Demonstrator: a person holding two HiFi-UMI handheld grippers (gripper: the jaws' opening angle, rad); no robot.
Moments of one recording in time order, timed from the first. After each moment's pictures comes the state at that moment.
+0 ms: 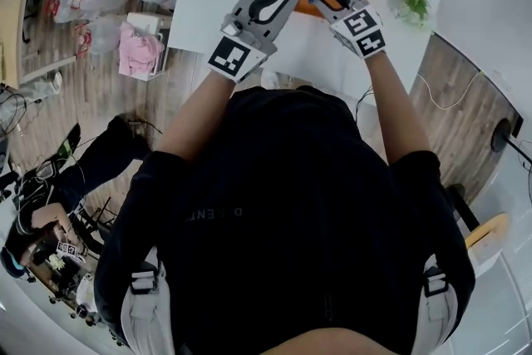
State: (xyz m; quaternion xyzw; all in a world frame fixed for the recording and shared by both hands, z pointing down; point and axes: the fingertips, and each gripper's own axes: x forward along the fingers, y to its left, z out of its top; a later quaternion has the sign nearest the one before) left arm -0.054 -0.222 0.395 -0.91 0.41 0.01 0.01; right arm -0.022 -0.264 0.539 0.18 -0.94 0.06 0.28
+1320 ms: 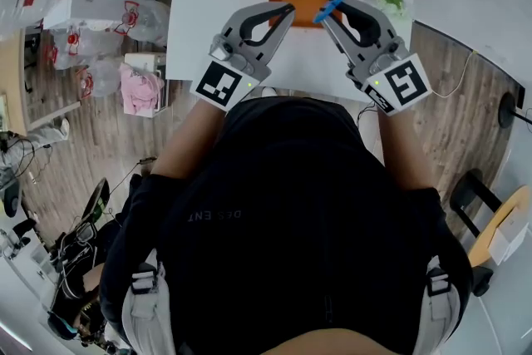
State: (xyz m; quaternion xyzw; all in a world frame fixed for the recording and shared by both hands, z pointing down) left arm -0.016 -0.195 0.322 -0.94 0.34 0.00 0.04; right arm 0.034 -0.204 0.320 0.27 -0.96 0.01 0.03
